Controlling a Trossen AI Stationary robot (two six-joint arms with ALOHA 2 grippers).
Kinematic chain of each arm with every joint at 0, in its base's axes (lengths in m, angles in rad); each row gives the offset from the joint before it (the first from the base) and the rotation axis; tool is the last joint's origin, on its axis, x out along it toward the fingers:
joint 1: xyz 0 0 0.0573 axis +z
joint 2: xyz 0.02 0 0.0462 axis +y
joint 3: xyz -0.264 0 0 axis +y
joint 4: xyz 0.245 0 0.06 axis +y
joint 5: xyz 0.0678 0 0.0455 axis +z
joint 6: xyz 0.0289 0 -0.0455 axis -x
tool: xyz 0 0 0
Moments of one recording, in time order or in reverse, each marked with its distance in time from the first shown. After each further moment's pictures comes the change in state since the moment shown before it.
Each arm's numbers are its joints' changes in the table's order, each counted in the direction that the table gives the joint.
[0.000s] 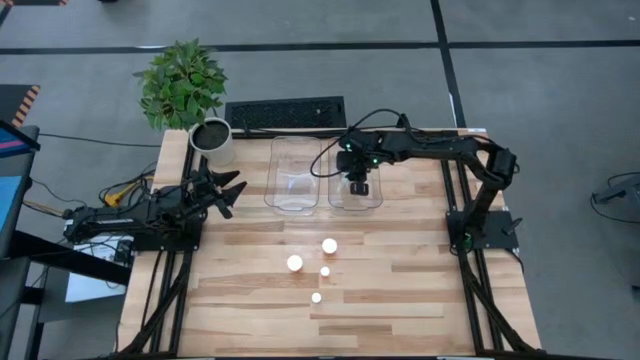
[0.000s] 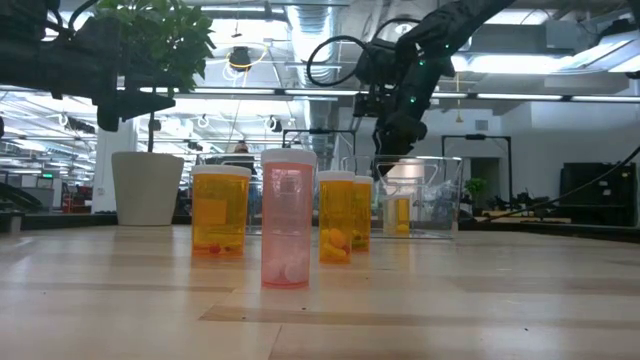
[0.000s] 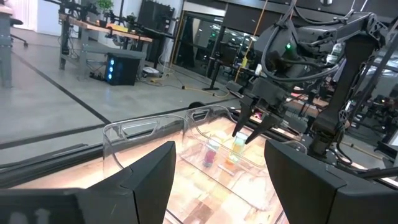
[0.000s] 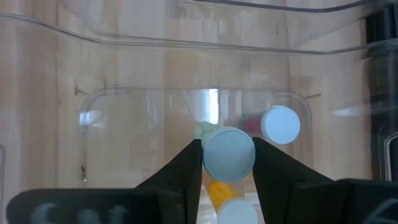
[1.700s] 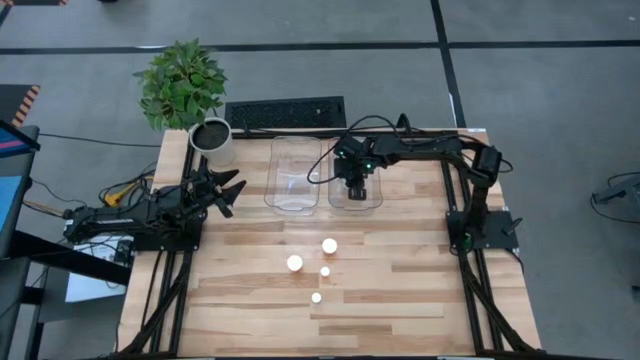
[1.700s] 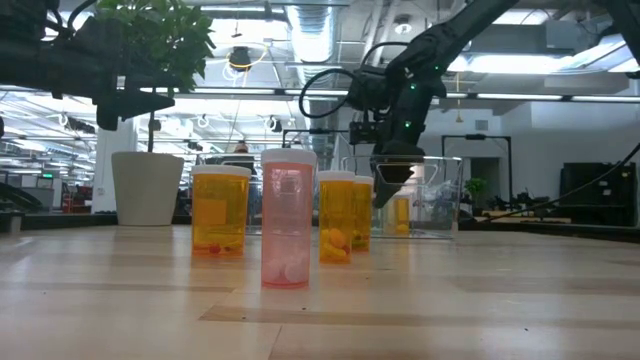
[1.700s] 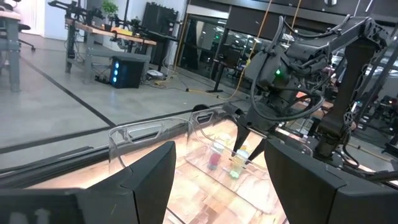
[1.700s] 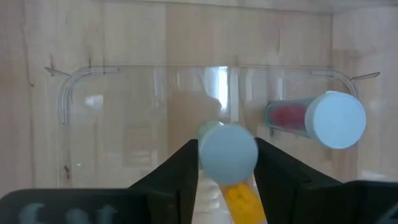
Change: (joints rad) left arm 0.000 0.000 0.000 -0.006 0.019 -0.015; right arm 0.000 0.110 0.002 -0.004 -0.003 -0.011
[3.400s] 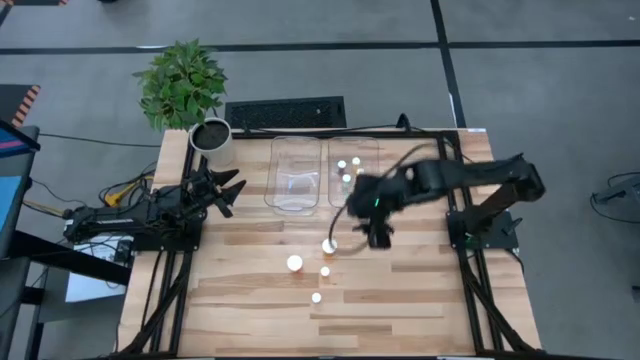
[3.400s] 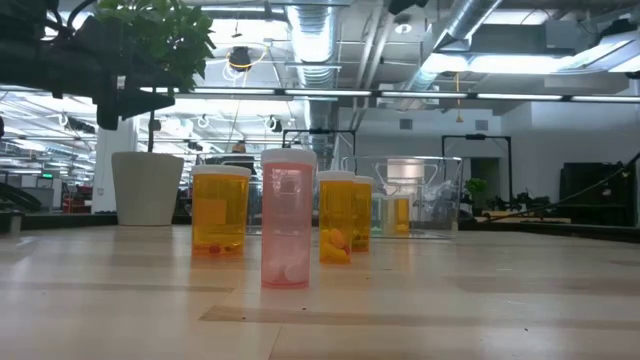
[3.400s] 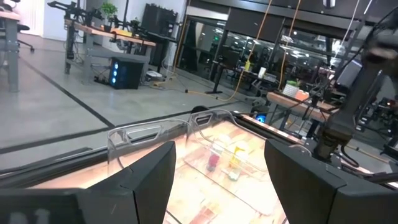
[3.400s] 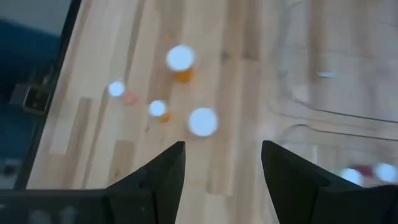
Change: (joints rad) left arm 0.000 0.000 0.000 -0.007 -0.001 0.001; right arm 0.557 -0.308 -0.394 0.472 -0.054 -0.434
